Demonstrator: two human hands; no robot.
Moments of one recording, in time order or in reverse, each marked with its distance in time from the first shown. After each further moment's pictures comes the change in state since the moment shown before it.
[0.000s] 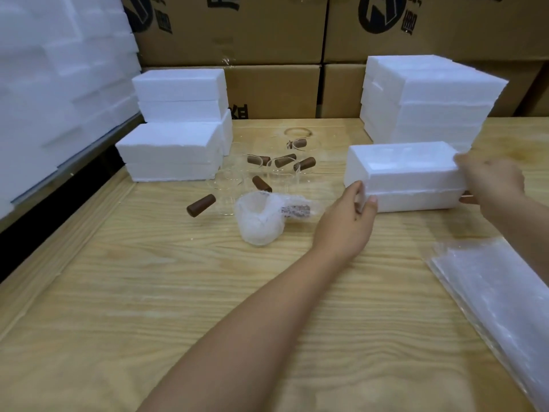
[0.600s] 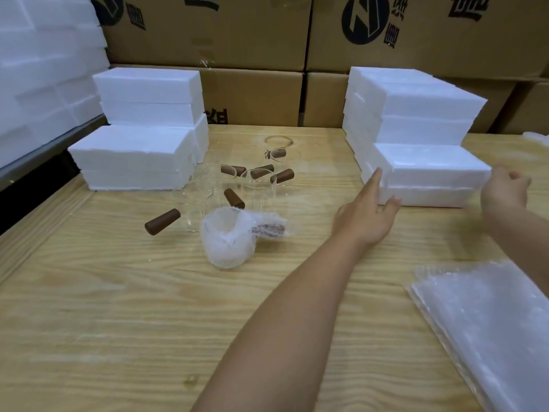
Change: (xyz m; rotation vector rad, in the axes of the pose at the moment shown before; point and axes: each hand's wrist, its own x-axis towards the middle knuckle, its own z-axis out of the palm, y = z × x) left_hand 0.066 0.019 0.051 0.089 -0.215 0.041; right_hand 0.070 0.018 -0.013 0.141 0.264 0.155
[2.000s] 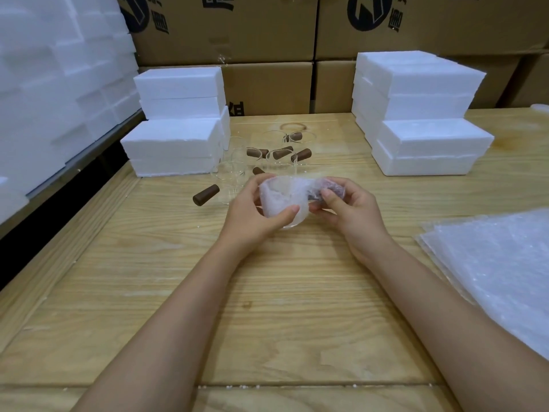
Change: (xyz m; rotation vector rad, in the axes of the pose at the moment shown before) left_hand -0.150 -0.068 -0.138 -0.121 0.401 0.050; right_hand -0.270 0.021 0.024 0.543 -0.970 -0.192
